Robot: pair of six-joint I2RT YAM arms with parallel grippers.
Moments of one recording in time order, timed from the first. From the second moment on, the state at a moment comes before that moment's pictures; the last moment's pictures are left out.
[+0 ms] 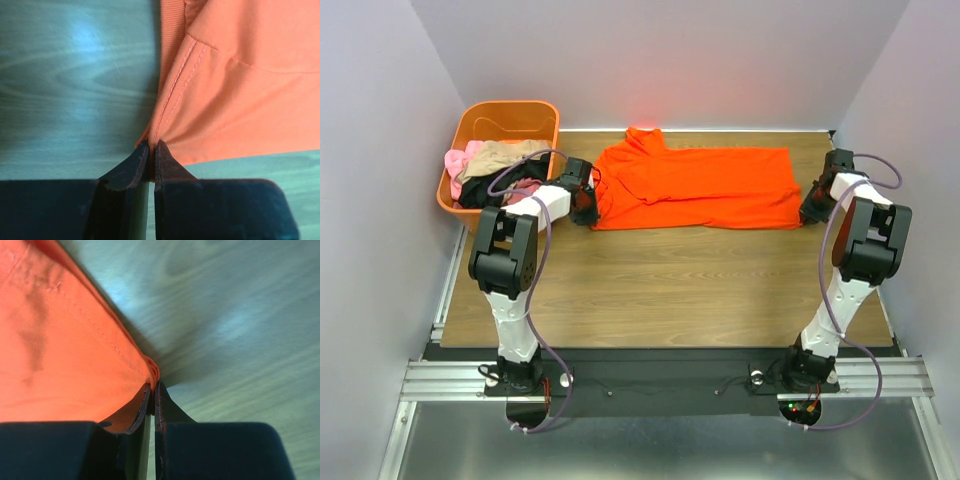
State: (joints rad) left arm -0.27 1.94 1.31 -0.39 0.00 -0.37; right arm -0.28 2.04 1.49 -0.62 0.06 0.35
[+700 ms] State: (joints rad) left arm -0.28 1.83 1.24 -0.48 0.10 -0.23; right arm -0.33 1.94 1.41 -0.65 0.20 0.29
